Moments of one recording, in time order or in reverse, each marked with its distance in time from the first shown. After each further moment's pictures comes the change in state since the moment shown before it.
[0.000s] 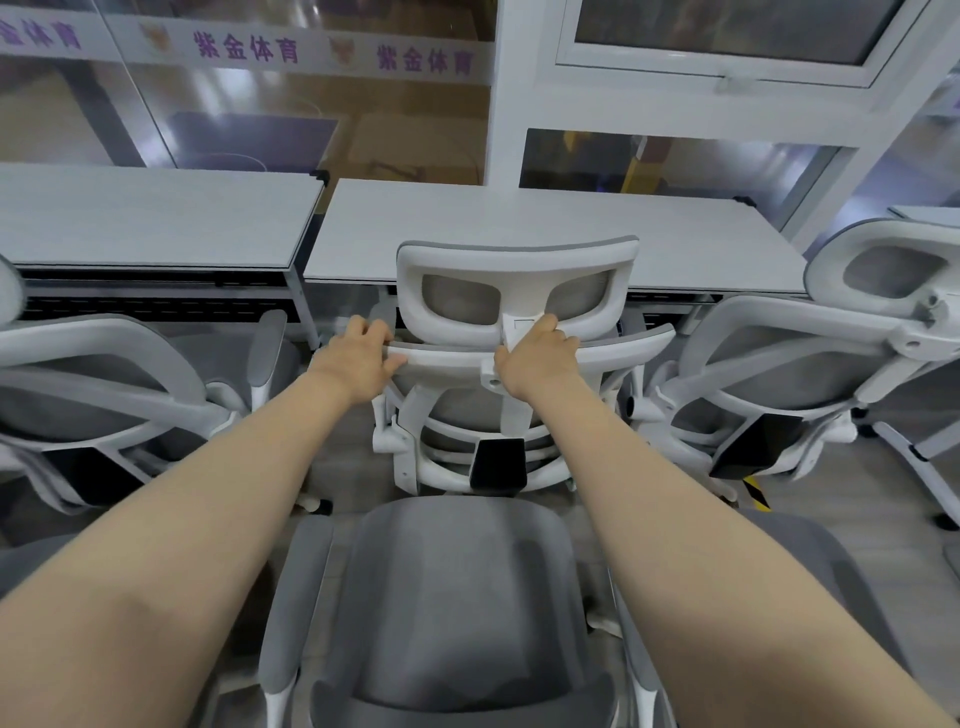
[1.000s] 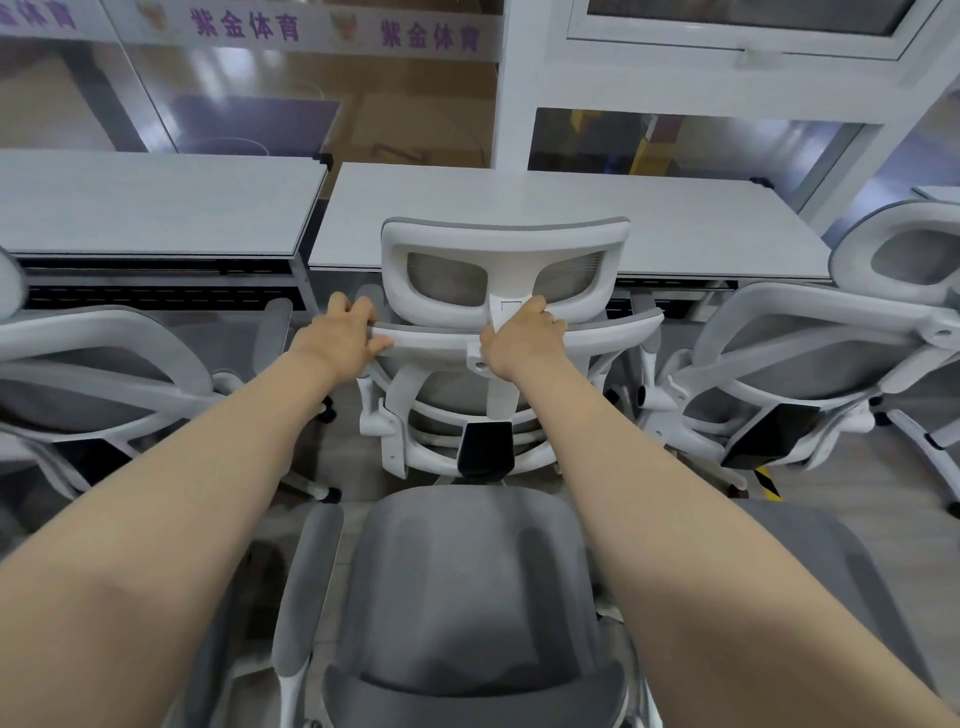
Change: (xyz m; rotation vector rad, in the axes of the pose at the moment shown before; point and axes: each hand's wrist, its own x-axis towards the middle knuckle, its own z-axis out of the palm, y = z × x) left_hand 0.015 -0.030 -0.012 0.025 0.011 -0.009; right_hand 0.007 -0.032 0.001 0.017 -0.033 -0.015
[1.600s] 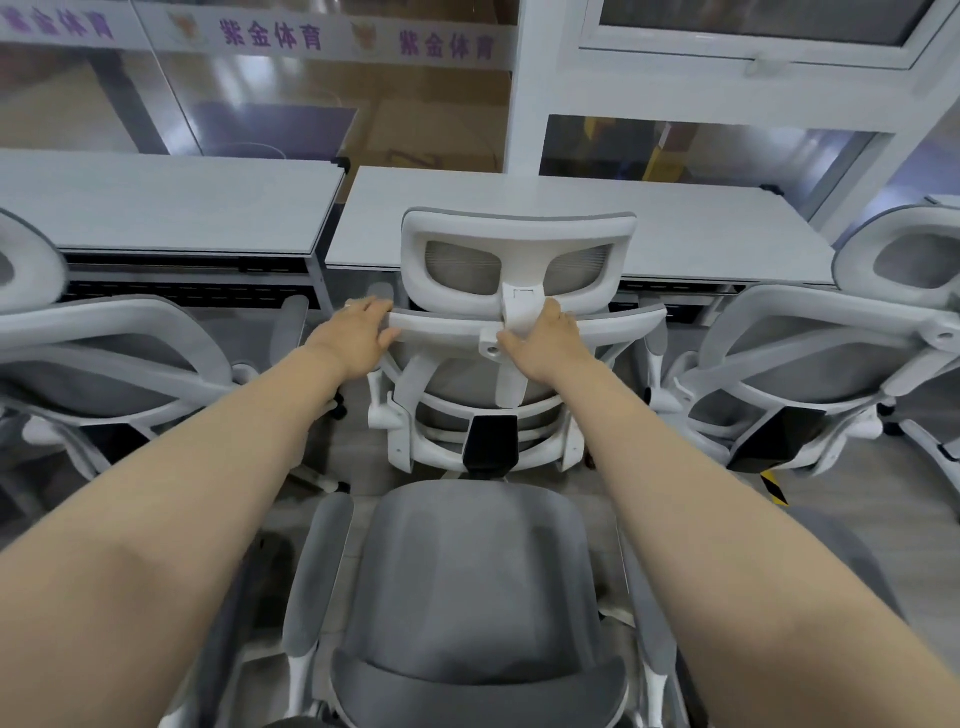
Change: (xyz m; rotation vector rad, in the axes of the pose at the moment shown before) left_hand -0.016 0.001 -0.001 -0.041 -0.016 0.076; right_hand -0.026 0.031 -0.014 0.295 -0.060 -0.119
